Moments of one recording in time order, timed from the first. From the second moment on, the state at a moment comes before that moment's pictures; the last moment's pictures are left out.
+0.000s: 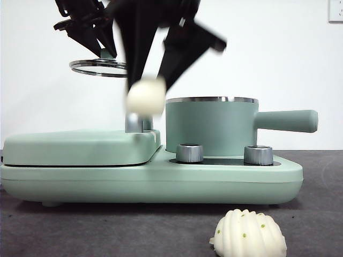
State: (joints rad) left arm -0.25 1.94 2.11 -0.87 0.15 0.14; right arm 0.90 1.73 1.59 -1.11 -0.16 0.33
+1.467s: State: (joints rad) left arm -0.24 1.94 2.11 -0.87 0.15 0.14; right arm 0.50 2.04 1.94 -1.14 -0.19 0.16
